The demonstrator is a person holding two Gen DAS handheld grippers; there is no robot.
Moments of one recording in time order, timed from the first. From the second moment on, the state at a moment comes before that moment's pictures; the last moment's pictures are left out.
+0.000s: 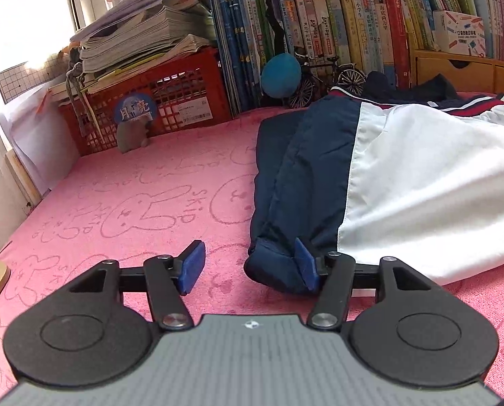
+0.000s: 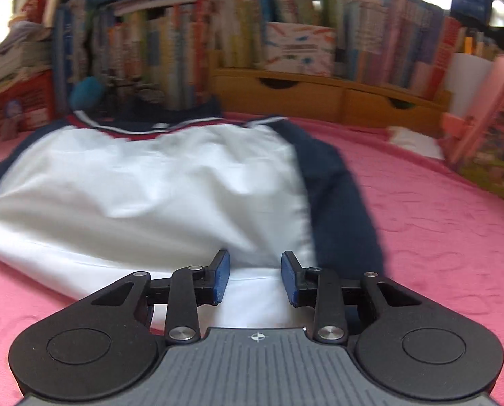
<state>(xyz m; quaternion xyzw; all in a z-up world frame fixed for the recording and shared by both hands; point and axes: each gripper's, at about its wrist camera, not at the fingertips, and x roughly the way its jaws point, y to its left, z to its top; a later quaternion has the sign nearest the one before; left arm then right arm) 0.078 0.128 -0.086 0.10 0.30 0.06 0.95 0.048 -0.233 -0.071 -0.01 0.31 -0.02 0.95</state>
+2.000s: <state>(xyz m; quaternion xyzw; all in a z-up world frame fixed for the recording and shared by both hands) 0.166 0.002 -0.040 0.17 0.22 -0.11 0.95 0.208 -0.200 -0.019 0.03 0.33 0.08 0.94</state>
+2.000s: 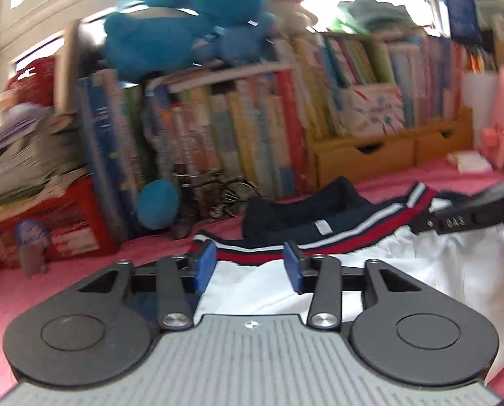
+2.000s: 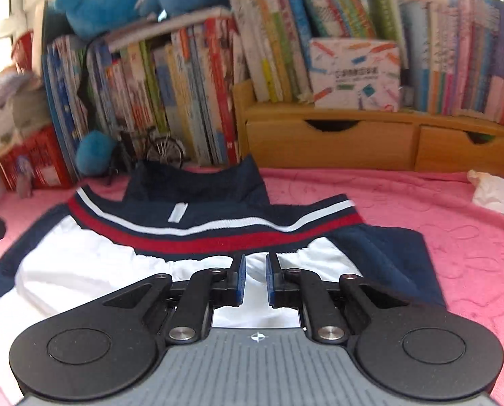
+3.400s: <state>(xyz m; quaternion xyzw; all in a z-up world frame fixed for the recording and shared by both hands) 0.241 0.035 -0.101 0.16 0.28 -0.03 0.95 0.041 -0.098 -0.046 0.07 0.32 0.06 0.94</state>
